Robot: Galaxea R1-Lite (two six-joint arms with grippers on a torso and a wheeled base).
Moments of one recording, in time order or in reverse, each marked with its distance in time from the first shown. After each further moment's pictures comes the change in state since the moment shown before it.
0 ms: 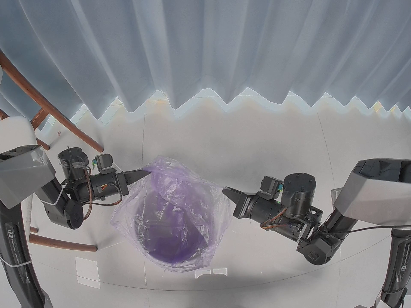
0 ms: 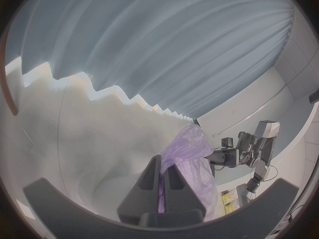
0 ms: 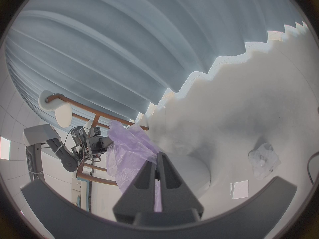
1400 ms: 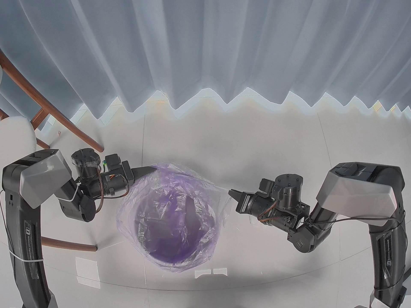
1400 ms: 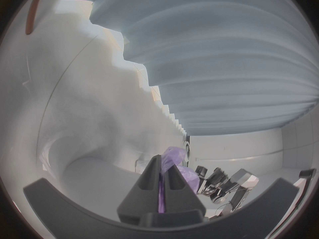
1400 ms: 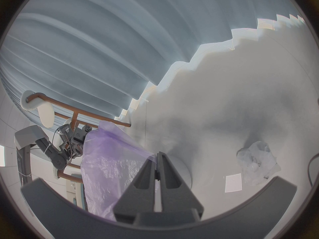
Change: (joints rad) left arm 0.023 0.193 -0.242 0.026 -0.007 -0.536; right arm -0.119 0.192 -0.181 0.090 0.042 -0.005
